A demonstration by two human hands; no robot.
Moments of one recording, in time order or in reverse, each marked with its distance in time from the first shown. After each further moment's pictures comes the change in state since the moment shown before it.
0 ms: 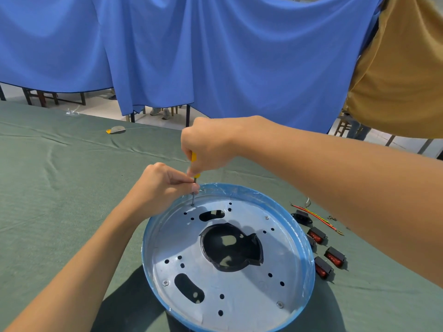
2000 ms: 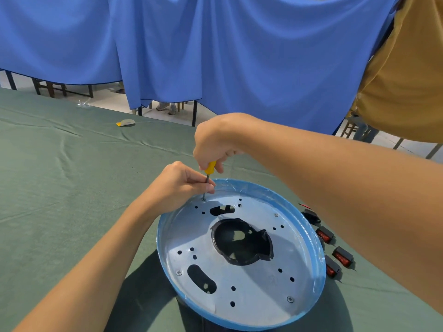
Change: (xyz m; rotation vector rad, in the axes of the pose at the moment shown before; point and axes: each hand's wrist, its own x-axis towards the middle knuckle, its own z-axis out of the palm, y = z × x) left_hand -0.002 -0.005 0.007 -0.081 -0.112 -0.039; right_hand 0.010 -0.027 -0.014 0.008 -0.294 0.204
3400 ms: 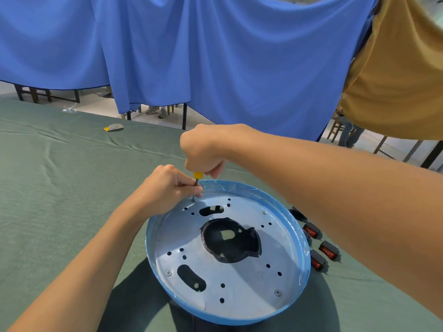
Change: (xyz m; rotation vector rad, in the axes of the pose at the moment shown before) left_hand 0.001 0.006 -0.004 0.165 -0.052 0.006; right_hand -0.006 0.006 0.018 0.064 0.183 -0.046
